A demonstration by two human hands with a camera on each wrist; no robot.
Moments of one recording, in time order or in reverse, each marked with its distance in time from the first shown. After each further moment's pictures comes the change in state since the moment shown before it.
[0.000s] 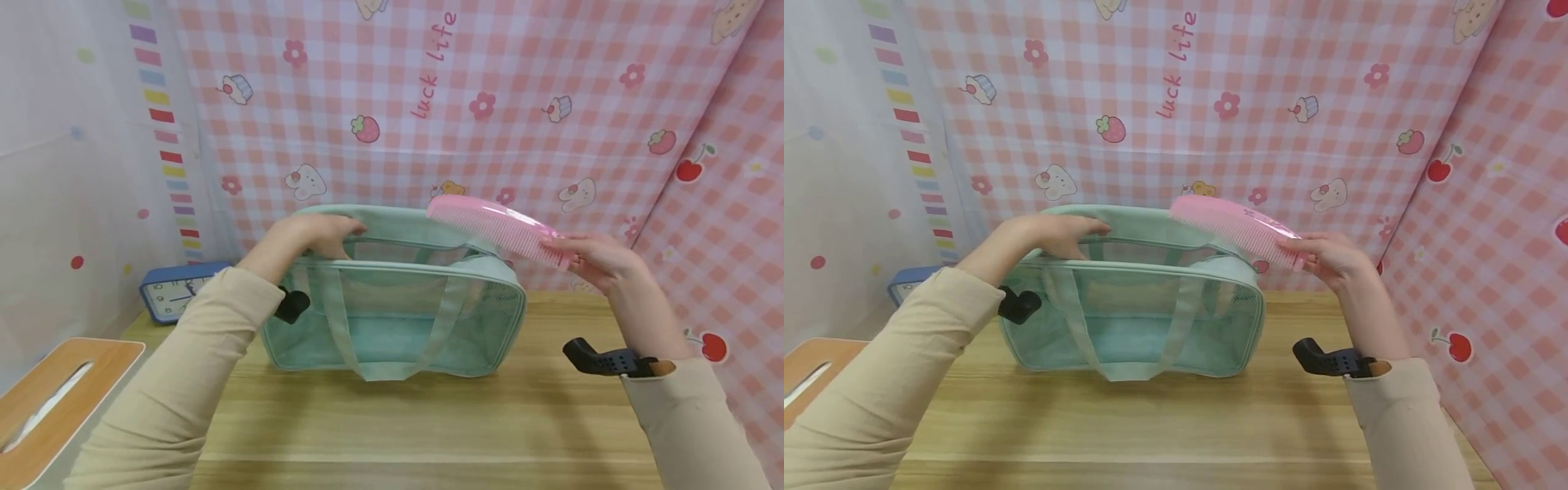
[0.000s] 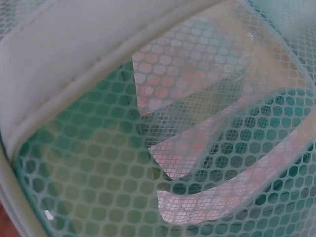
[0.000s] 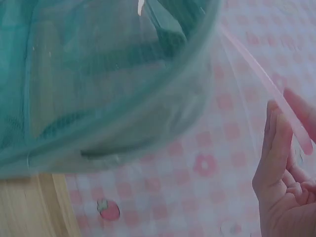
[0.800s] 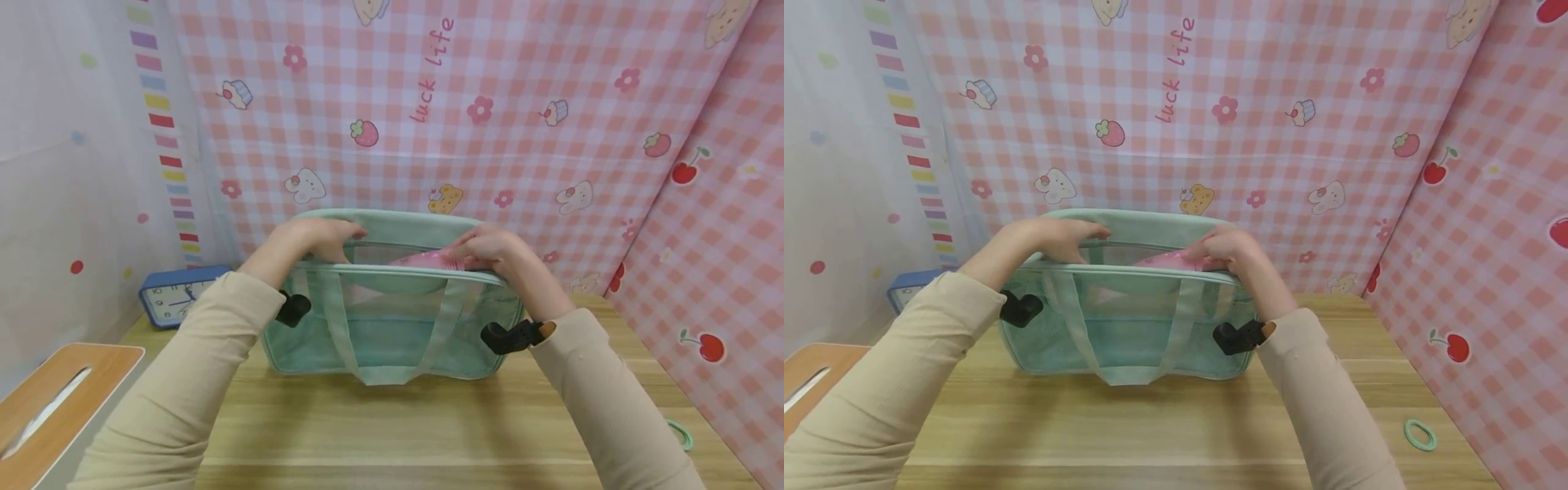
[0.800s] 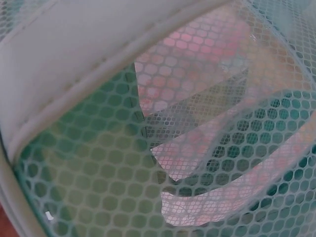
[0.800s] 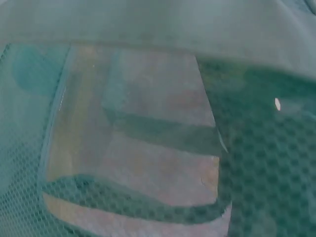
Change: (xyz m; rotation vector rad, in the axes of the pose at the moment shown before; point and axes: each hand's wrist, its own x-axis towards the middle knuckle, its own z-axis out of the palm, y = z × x) left_hand 0.000 0.001 0.000 -0.033 -0.014 0.002; right_hand 0.048 -0.015 0.118 -0.489 -0.087 0.074
